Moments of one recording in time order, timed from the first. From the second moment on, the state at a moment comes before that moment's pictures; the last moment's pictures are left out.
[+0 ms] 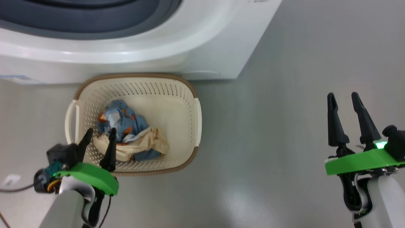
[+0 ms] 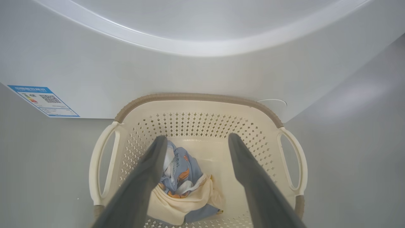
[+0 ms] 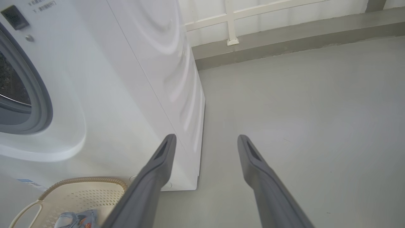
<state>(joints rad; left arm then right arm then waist) -0.48 0.21 -0.25 0.72 -0.46 -0.13 -0.26 -0.24 -0.12 -0.01 0.19 0.38 0.13 -0.25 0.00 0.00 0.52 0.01</state>
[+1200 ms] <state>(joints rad) -0.98 0.34 -0.64 1.26 -0.63 -0.13 -0.04 -0.37 -0.09 0.04 0.15 0.37 0.13 -0.25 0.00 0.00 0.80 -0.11</state>
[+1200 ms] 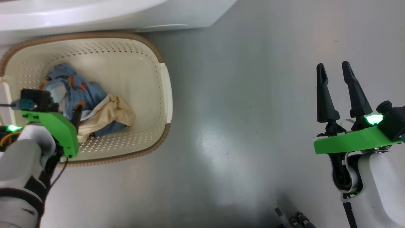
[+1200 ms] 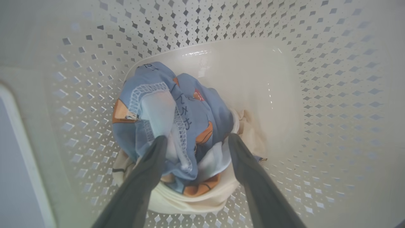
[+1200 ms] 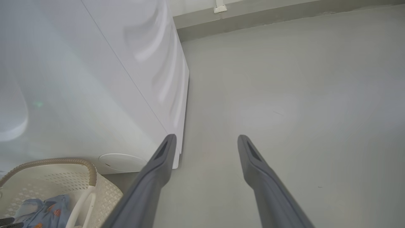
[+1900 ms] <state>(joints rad) -1.03 0.37 -0.71 1.29 -0.61 -0.11 0.05 -0.39 -0.06 0.06 0.14 0.37 0.13 -0.25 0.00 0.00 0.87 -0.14</state>
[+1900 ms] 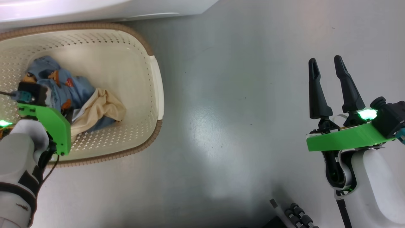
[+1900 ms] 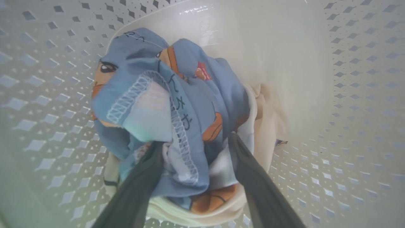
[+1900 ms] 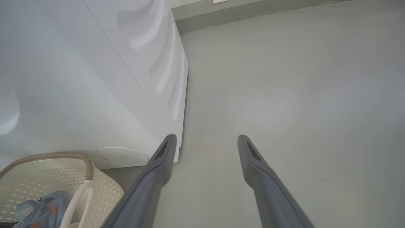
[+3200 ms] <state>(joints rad) -0.88 0.29 -0.66 1.13 -0.95 -0.13 -0.13 -0.37 -0.08 0.04 0.16 0.37 0.13 -0.25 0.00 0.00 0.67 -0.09</state>
